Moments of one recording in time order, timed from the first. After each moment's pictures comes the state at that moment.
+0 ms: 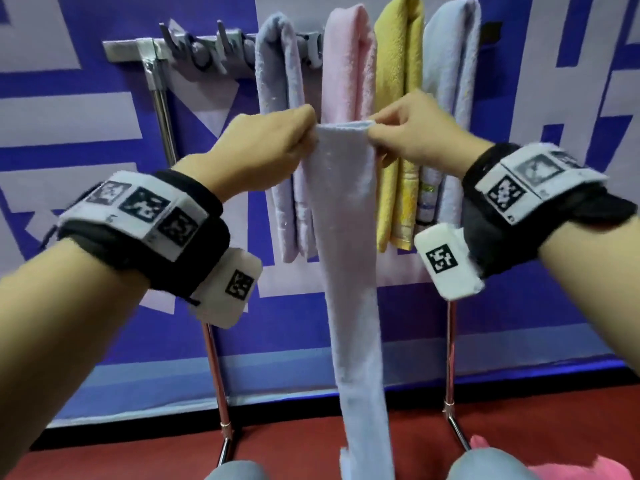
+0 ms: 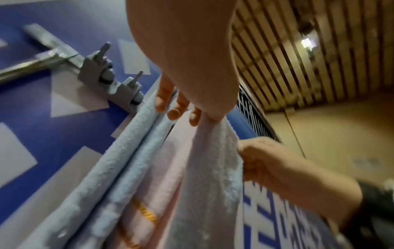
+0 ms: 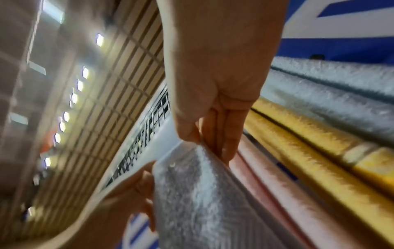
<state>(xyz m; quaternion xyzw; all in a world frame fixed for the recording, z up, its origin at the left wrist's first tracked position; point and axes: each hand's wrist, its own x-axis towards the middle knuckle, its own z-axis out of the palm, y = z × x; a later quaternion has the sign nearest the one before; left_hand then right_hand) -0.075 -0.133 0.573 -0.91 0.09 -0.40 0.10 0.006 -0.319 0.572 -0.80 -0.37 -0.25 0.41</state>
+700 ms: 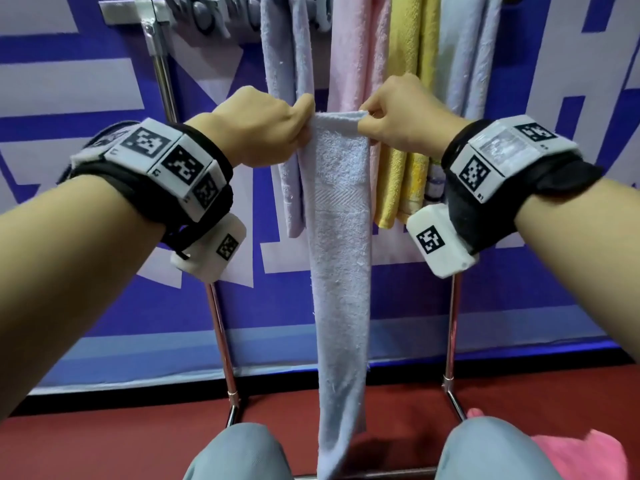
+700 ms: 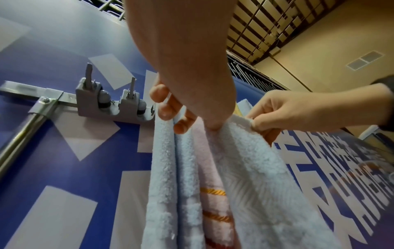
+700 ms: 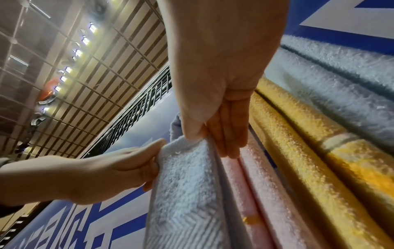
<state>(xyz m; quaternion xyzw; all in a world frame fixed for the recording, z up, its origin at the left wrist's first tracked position) -0.068 -0.115 0.570 -0.89 0.08 -0.32 0.32 0.002 -0.298 0.567 -0.85 -0.35 -0.34 0.20</state>
